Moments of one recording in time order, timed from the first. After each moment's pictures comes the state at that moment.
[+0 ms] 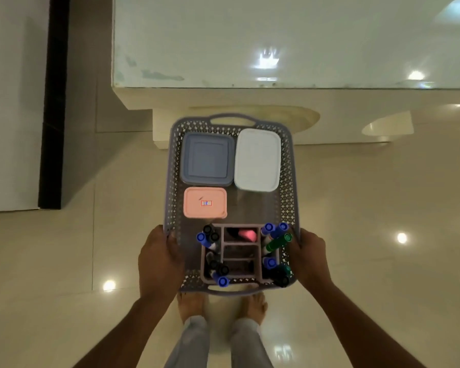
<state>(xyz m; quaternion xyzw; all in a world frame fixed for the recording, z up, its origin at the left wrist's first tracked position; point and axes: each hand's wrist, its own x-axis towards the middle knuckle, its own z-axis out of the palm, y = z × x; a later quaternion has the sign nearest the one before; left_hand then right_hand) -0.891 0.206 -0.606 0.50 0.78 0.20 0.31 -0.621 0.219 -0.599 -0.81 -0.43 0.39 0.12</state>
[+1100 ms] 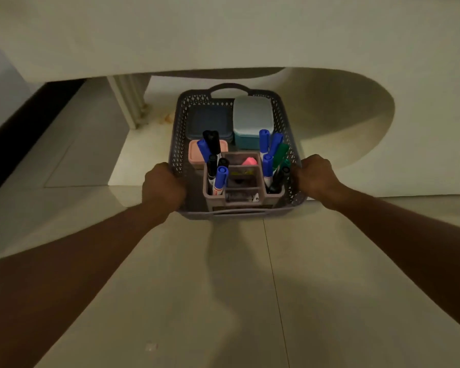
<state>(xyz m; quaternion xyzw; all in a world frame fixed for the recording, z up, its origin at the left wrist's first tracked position) -0.859 0.496 -0.901 0.50 0.79 0.30 0.21 -0.577 0.519 -0.884 -0.73 -0.59 0.27 0.22</state>
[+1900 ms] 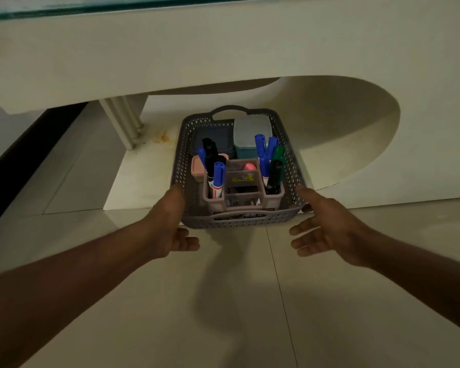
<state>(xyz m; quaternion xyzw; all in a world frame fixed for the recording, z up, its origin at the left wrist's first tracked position) -0.834 0.474 -0.869 0.29 0.72 0.30 0.56 -0.578 0.452 -0.872 -0.66 -0.39 0.58 0.26</state>
